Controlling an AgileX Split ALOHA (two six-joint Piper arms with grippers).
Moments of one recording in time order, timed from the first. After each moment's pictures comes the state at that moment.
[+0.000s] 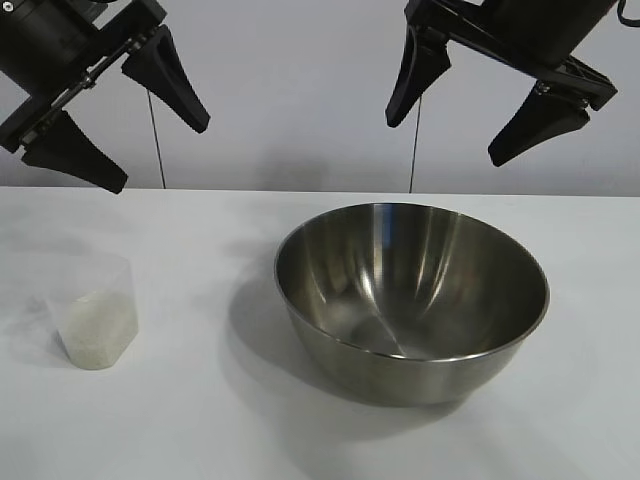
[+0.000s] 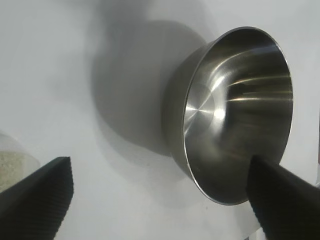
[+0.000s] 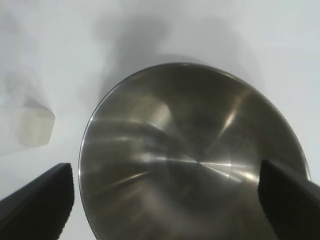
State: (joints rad) left arm -0.18 1.80 -1.35 -0.75 0.98 0.29; right arm 0.24 1.69 -1.36 0.36 0.86 -0.04
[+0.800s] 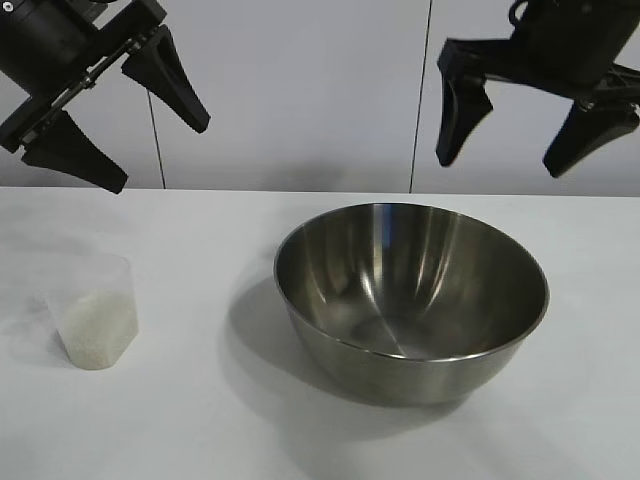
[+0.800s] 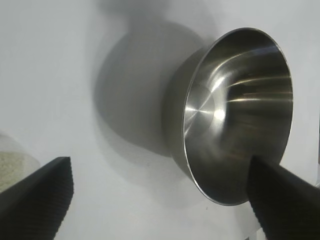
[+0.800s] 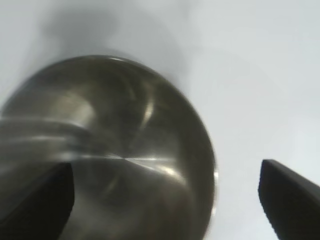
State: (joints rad) left arm -0.18 1.80 -1.35 -0.75 0.98 0.29; right arm 0.24 1.83 -1.23 0.03 0.80 0.10
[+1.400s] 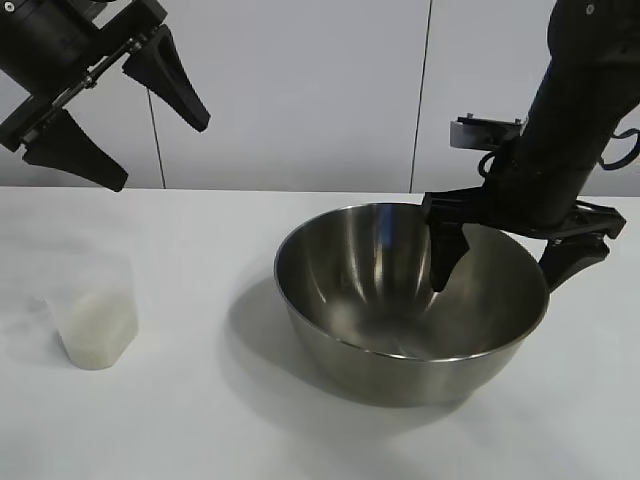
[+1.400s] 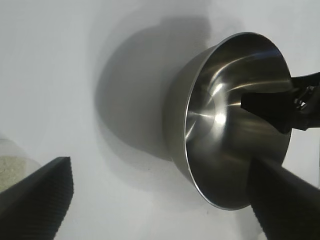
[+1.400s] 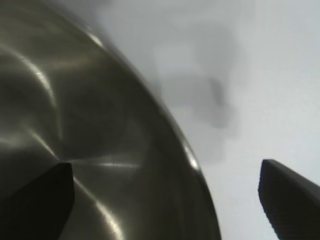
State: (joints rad) left arm -0.18 1.80 -1.35 -0.75 0.94 0.29; right arm 0.24 1.95 -1.22 0.10 0.69 0.08
